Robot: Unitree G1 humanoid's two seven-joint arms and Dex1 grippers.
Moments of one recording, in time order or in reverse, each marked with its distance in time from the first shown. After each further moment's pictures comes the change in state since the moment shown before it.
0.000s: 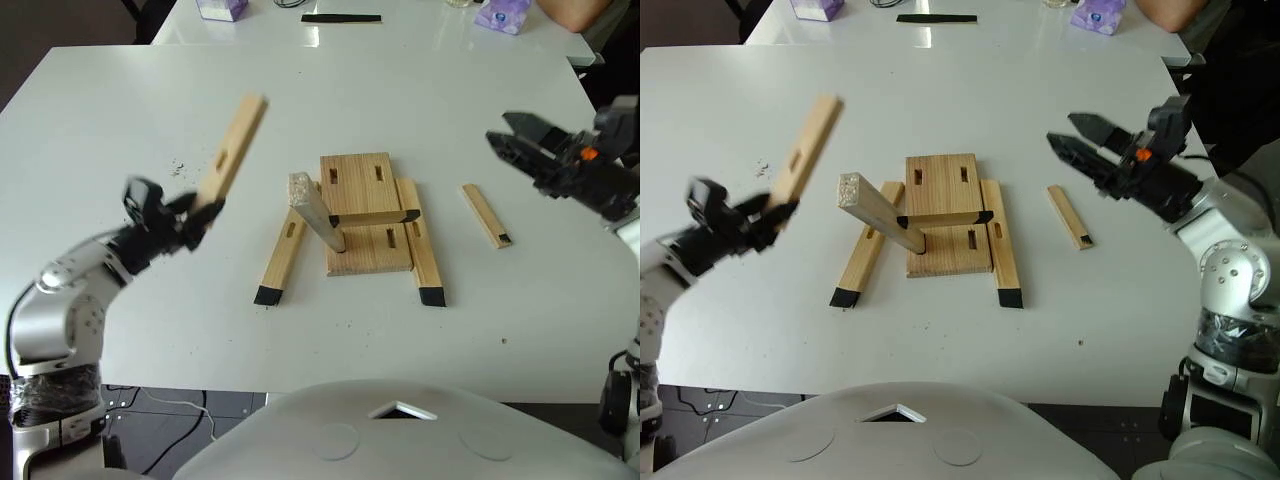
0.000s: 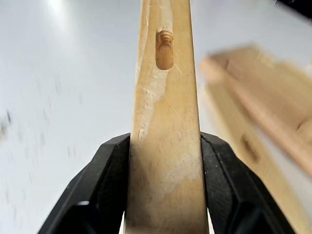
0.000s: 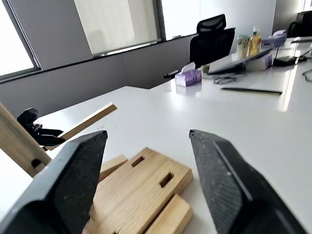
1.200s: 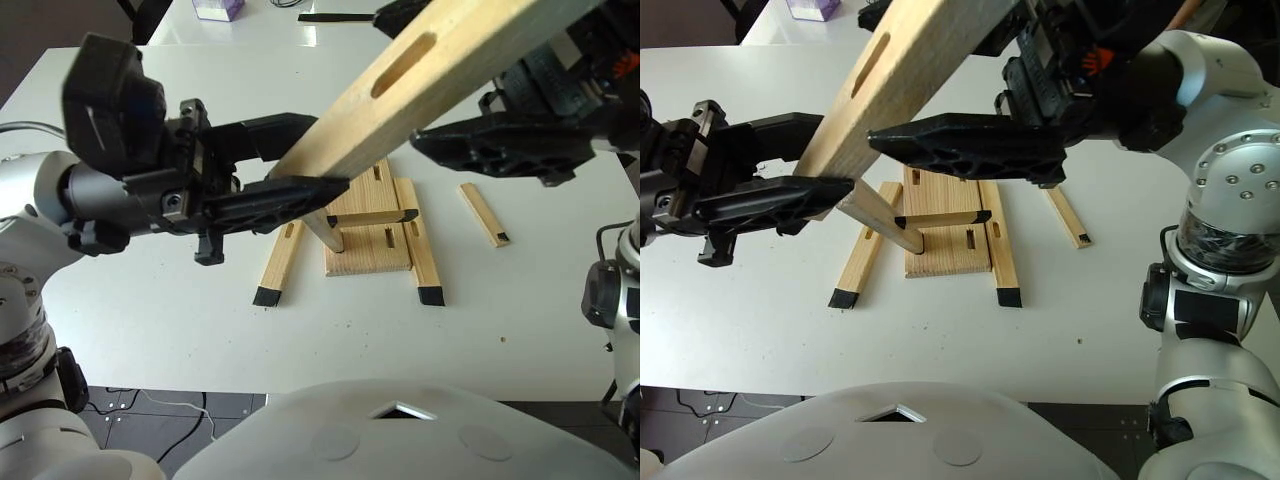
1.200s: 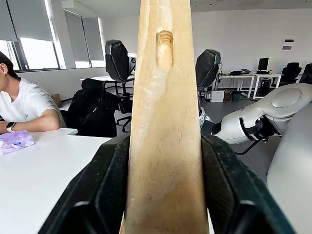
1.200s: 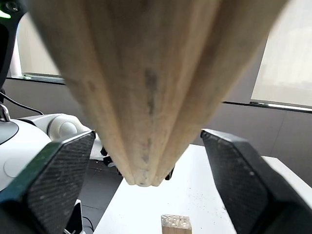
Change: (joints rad) left arm -0.366 0.250 -0.056 -0.388 -0.816 0.186 0.056; right arm -0.571 0.051 0.274 -0.190 0.447 0.201 0.019
